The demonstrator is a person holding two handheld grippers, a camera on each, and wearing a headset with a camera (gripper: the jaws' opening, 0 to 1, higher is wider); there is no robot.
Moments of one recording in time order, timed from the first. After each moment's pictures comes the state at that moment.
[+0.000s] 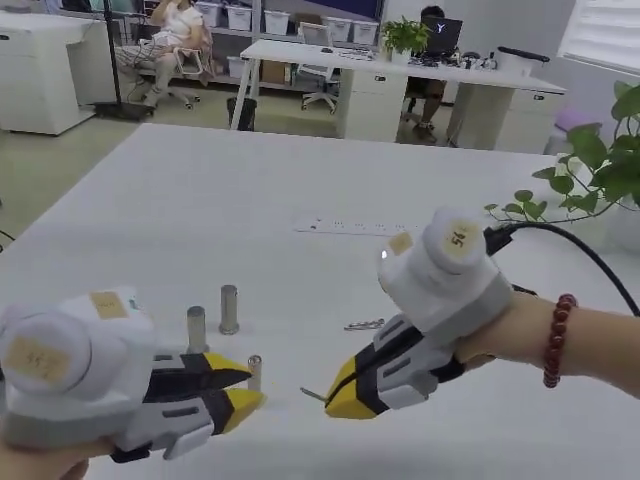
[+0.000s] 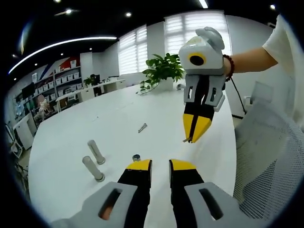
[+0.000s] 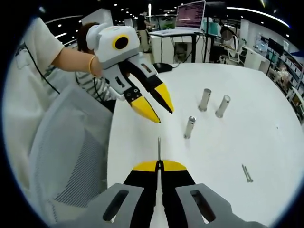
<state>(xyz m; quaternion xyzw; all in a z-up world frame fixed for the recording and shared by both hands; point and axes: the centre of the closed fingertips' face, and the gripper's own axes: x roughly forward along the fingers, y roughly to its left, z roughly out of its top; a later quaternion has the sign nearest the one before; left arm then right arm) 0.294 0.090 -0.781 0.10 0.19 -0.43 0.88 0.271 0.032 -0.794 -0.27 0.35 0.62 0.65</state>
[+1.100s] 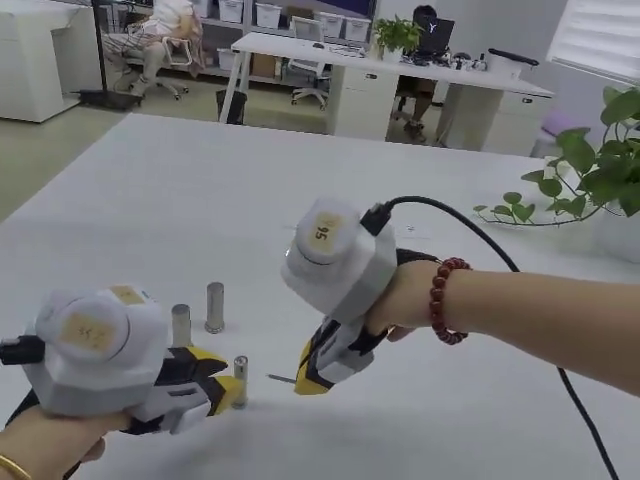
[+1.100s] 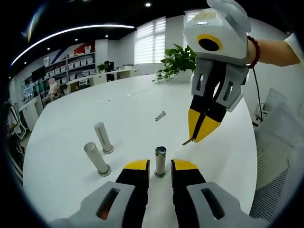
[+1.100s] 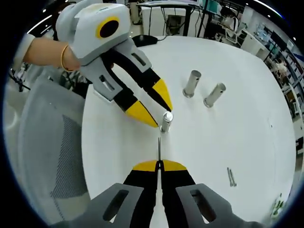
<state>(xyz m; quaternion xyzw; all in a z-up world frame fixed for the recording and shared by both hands) 0.337 0.099 -0.819 0.08 0.24 -0.37 0.89 0.318 0.046 -0.821 -0.37 0.42 0.55 0.62</state>
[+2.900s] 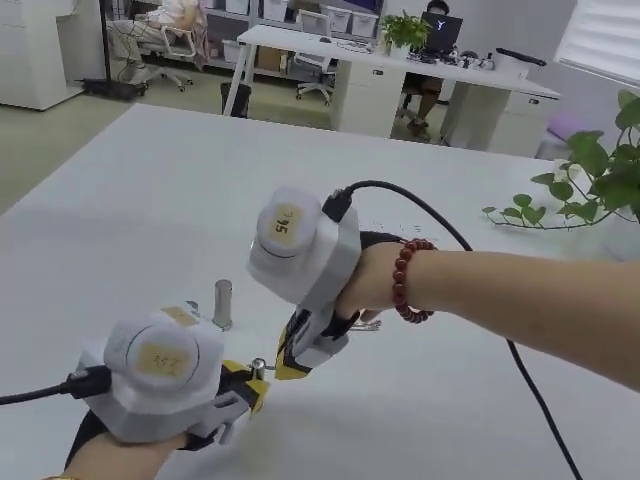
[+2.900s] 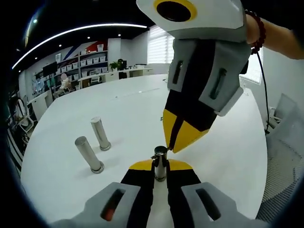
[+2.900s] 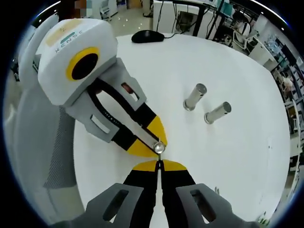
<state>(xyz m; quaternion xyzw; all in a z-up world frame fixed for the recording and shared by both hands) 0.343 0.082 -0.832 0.06 0.24 -0.31 0.92 0.334 0.074 -0.822 -0.43 0.40 0.56 0.59</state>
